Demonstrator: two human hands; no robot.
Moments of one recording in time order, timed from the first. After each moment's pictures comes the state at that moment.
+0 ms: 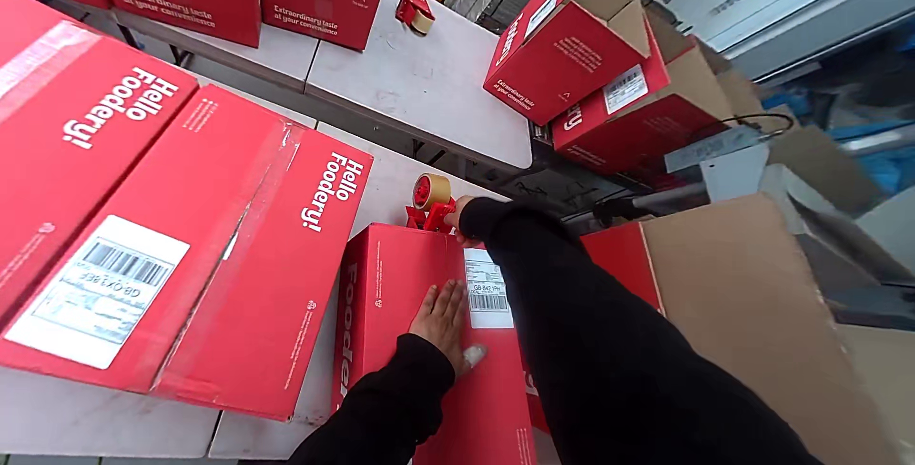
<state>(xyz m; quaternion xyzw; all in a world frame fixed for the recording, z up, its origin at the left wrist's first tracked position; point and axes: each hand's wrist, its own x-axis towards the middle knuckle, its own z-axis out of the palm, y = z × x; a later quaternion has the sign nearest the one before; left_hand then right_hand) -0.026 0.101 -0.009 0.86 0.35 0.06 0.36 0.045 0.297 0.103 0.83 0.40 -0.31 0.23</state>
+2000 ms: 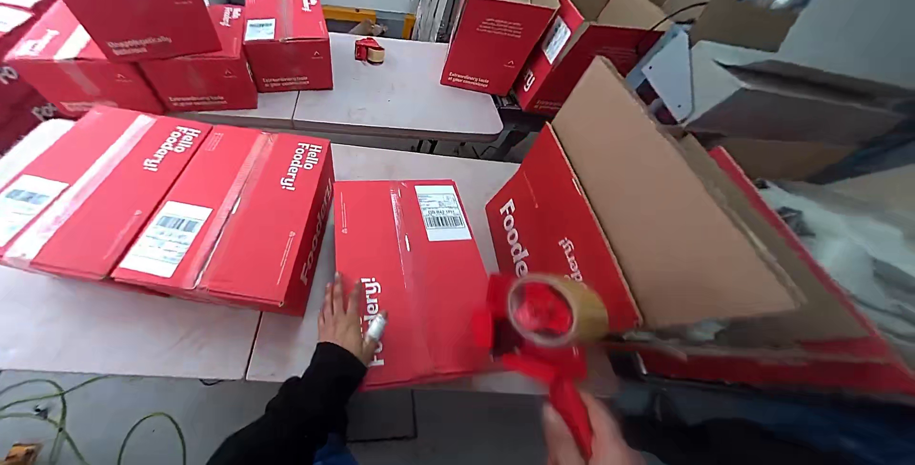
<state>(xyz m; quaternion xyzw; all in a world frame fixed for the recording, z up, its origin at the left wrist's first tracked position) -0.131 -0.065 -0.012 0.74 0.59 0.17 0.26 0.103 -0.268 0.136 0.82 0.50 -0.14 -0.26</state>
